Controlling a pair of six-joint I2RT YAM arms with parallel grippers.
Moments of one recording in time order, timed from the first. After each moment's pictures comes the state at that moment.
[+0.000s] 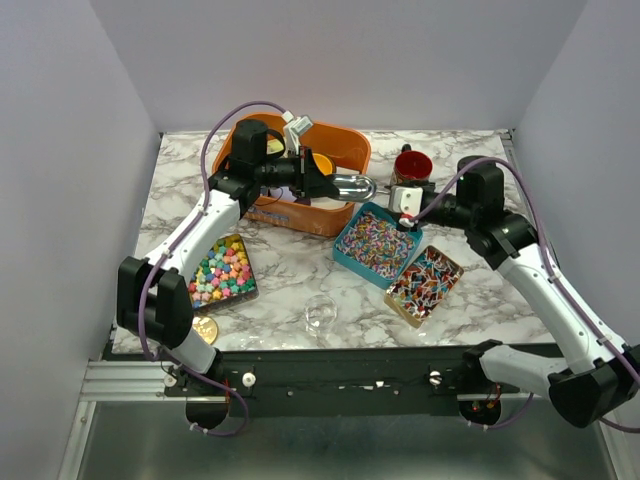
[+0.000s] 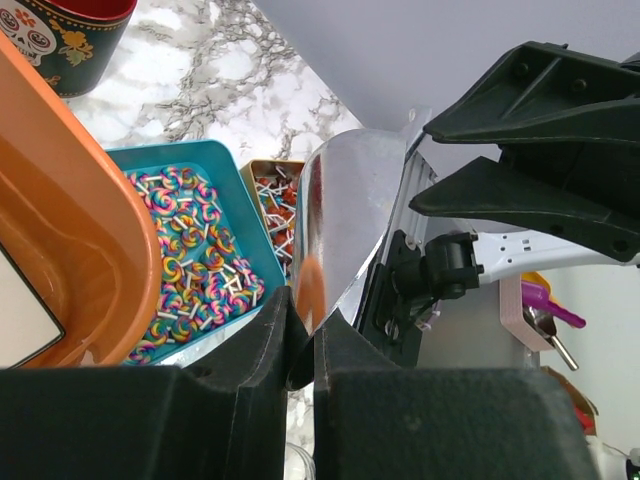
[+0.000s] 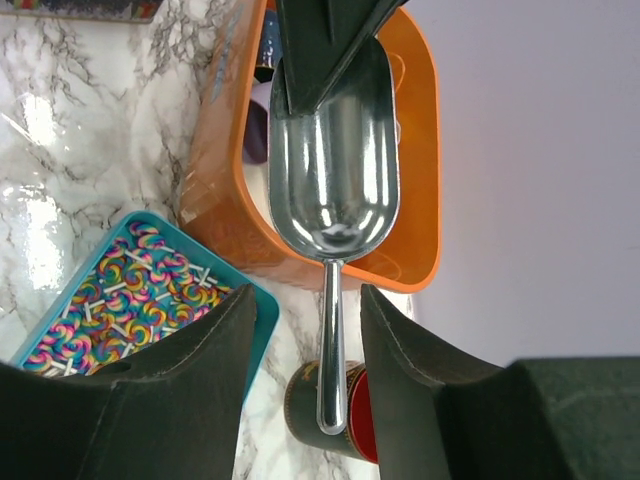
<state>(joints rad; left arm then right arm) -0.36 1.57 1.36 -0.11 0.98 -0.48 0.43 1.12 1.15 -0.41 -0.65 -1.05</state>
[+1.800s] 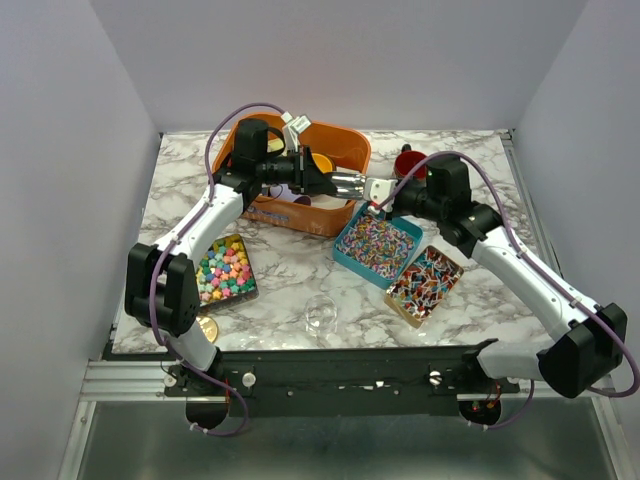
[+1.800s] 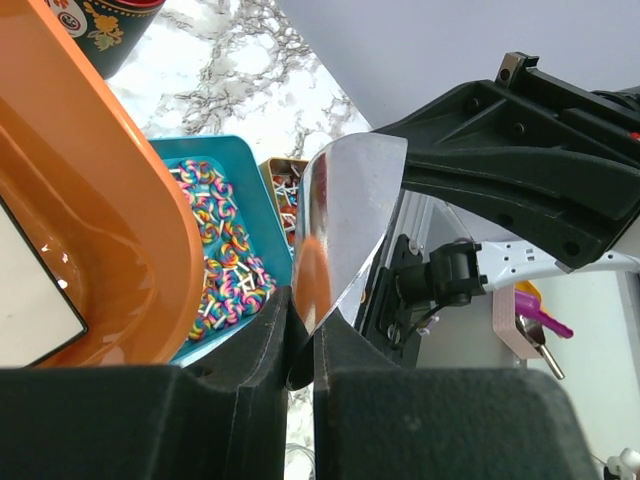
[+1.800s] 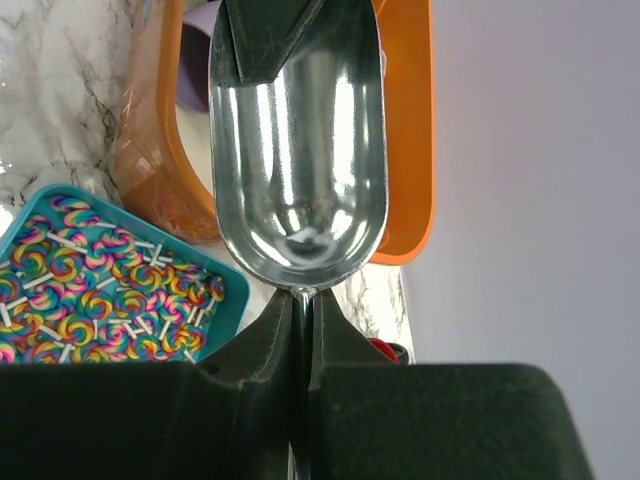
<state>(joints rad) -0.33 1.65 1.38 -0.09 1.00 -0.51 0.51 1.28 1.14 -0.26 -0.41 -1.05</state>
